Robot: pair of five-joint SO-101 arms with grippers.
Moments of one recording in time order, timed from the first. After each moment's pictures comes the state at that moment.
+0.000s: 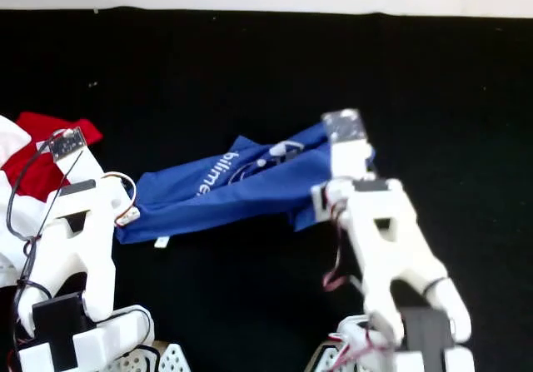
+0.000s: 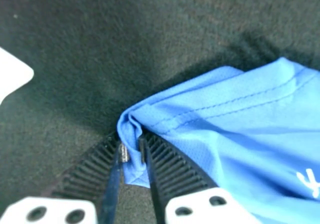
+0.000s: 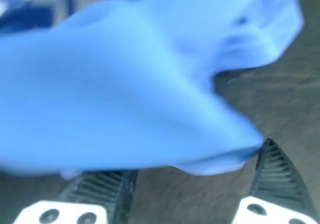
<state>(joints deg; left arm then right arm) -24.0 -11.9 54.2 37.0 -13.2 -9.0 -14.1 48.3 40.7 6.0</state>
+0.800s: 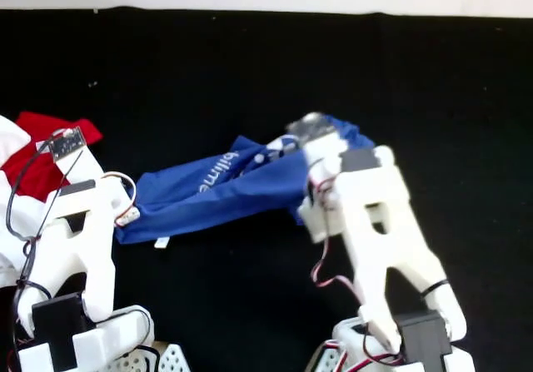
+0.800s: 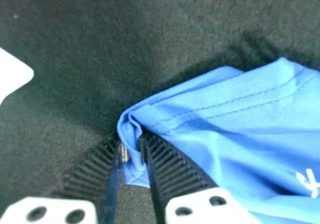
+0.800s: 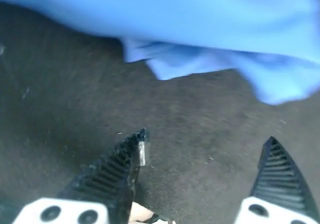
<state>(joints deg) -24.0 -11.9 54.2 36.9 -13.2 -18.4 -16.7 34.9 78.0 15.7</state>
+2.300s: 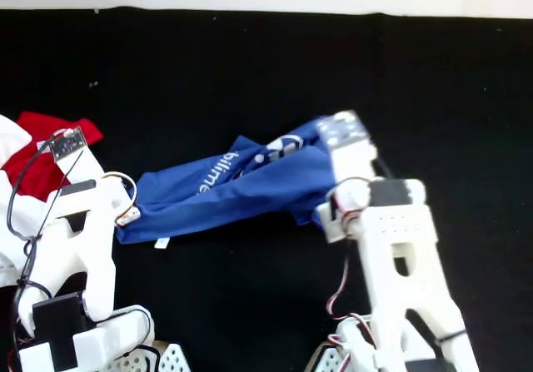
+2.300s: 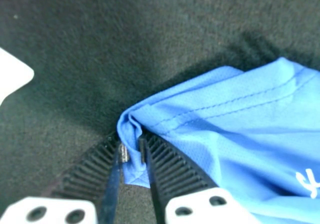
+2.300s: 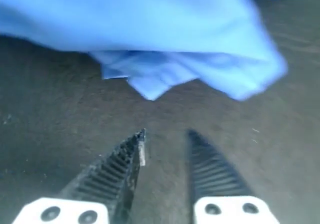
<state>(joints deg) -24.0 -11.8 54.2 36.9 -13.2 -13.7 -31.6 45.9 68.6 16.2</state>
